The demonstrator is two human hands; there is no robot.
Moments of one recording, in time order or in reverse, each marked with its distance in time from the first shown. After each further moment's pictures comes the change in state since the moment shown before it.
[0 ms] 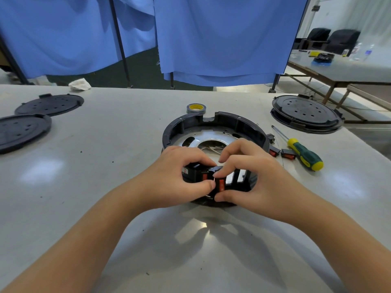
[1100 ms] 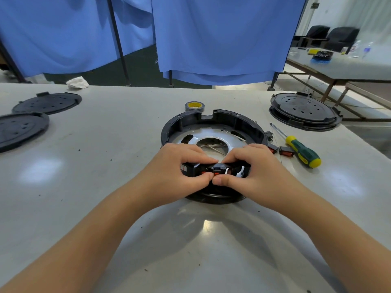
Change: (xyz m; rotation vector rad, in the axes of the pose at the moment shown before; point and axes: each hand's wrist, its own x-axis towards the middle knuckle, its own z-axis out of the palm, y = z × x) left_hand 0.003 -0.010 0.008 -0.090 0.113 0.123; right_hand 0.006 0.010 0.004 -0.201 0.048 0.154
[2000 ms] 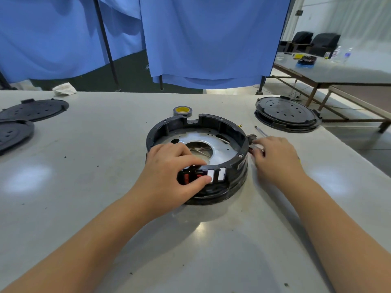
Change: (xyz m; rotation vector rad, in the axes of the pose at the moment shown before) left_hand 0.000 0.007 0.025 0.324 0.221 0.095; right_hand 0.011 0.091 -0.016 -0.475 0.185 0.453
